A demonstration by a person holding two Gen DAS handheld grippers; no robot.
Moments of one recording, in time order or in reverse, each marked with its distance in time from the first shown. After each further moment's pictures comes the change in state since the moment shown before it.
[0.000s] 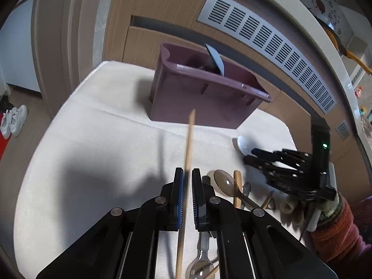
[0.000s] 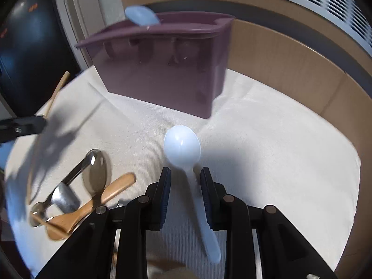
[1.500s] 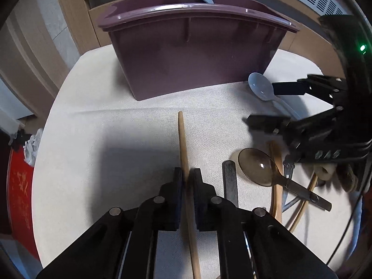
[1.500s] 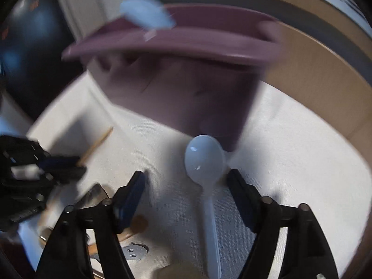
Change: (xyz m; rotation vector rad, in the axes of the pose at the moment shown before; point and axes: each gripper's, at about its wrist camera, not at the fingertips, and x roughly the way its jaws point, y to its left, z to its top) left arm 0.085 -0.022 0.001 0.251 0.264 0.217; right arm 0.029 0.019 0.040 -0.046 0.103 0.059
